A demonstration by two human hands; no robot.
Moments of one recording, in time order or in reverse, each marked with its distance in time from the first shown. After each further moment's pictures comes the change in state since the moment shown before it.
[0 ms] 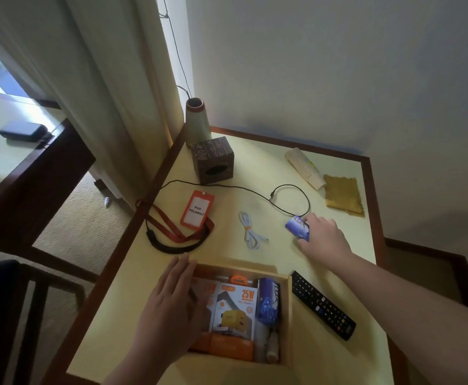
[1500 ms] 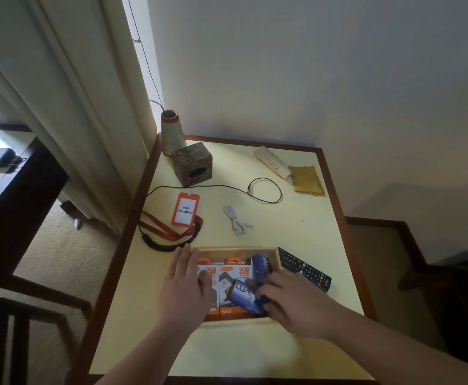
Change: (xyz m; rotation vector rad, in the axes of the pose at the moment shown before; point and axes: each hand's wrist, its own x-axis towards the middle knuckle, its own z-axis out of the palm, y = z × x) left_hand -0.001 0.012 -0.016 -0.020 -0.076 -0.015; right_hand -0.221 -0.073 -0.011 -0.040 -0.150 -0.513
